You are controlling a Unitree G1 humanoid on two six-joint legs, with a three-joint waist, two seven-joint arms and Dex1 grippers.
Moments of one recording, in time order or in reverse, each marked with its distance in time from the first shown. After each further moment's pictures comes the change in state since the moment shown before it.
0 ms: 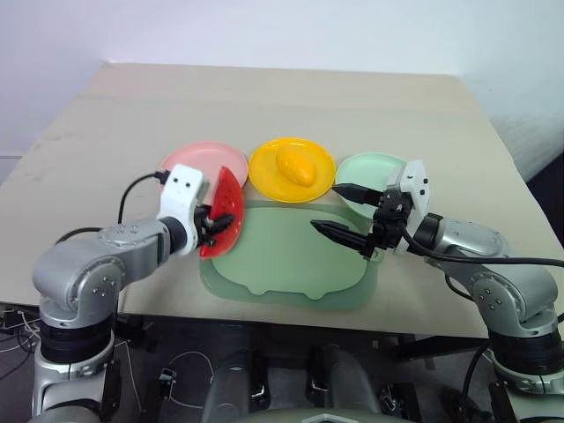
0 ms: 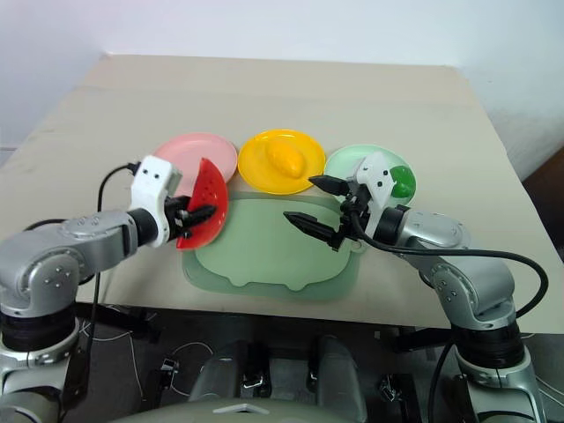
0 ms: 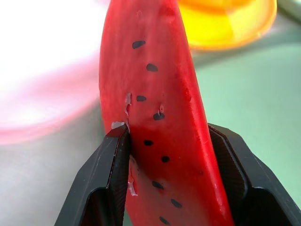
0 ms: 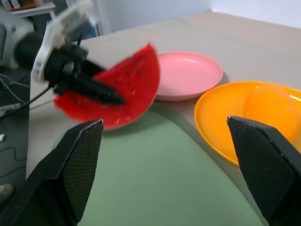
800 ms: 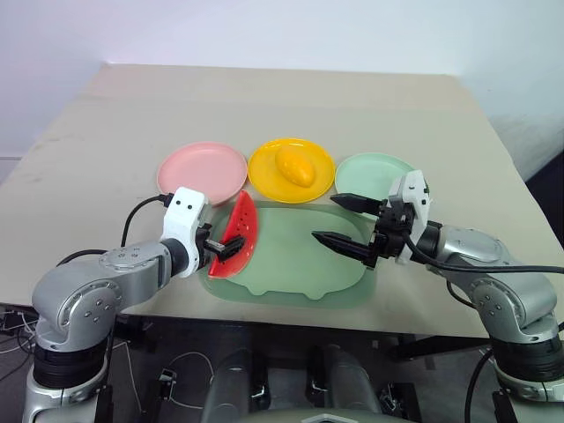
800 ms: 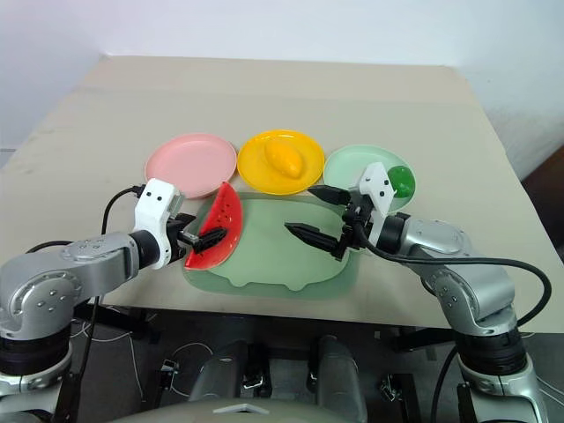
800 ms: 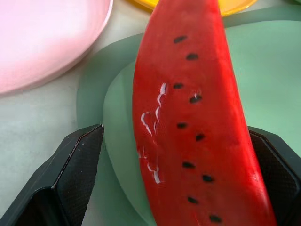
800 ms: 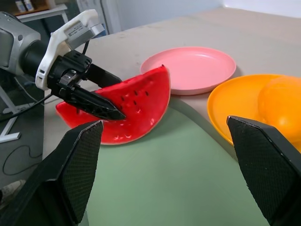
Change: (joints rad) left arm 0.198 0.004 -0.048 -0.068 -0.120 -0.045 0.070; right arm 0.047 0.000 -0.001 0.009 -0.004 -0.032 0.060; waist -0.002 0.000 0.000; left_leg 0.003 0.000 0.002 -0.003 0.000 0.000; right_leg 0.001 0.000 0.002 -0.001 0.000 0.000
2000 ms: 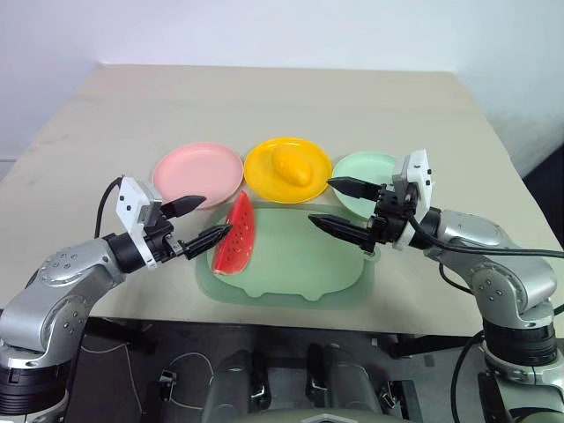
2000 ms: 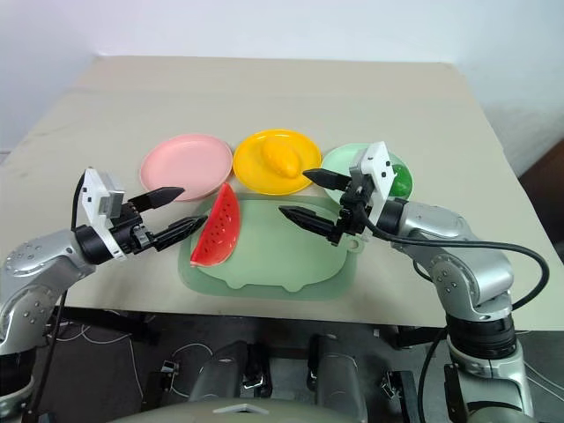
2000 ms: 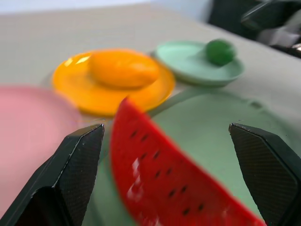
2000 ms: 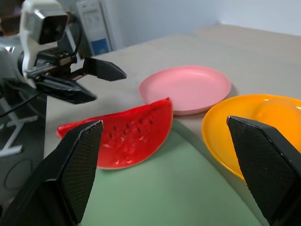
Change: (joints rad) left arm 0.221 0.129 0.123 0.109 0.114 -0.663 -0.649; right arm -0.096 0.024 -0.040 0.000 0.035 0.082 0.013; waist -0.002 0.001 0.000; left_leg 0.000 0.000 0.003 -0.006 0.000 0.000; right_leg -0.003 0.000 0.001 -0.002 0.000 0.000
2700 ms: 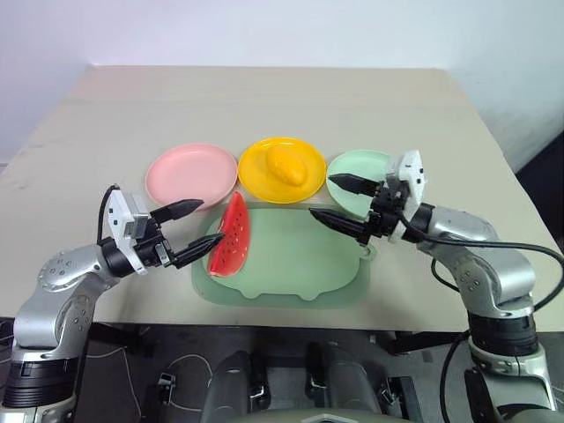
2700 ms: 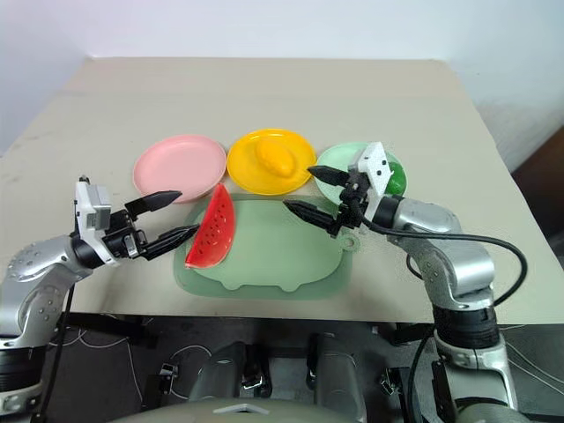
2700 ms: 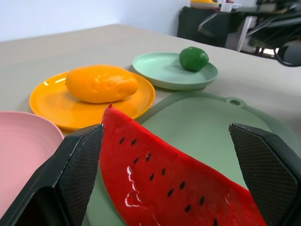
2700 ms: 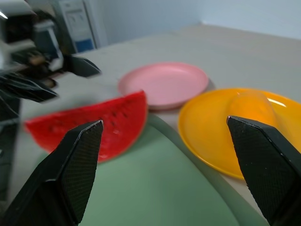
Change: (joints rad) left arm 0.016 -0.039 -0.019 0.246 0.141 -0.381 -0.362; right arm -0.012 0.068 -0.009 0.077 -0.110 -0.064 0.069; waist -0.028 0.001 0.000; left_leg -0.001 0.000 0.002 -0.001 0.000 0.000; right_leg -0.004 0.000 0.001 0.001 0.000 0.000
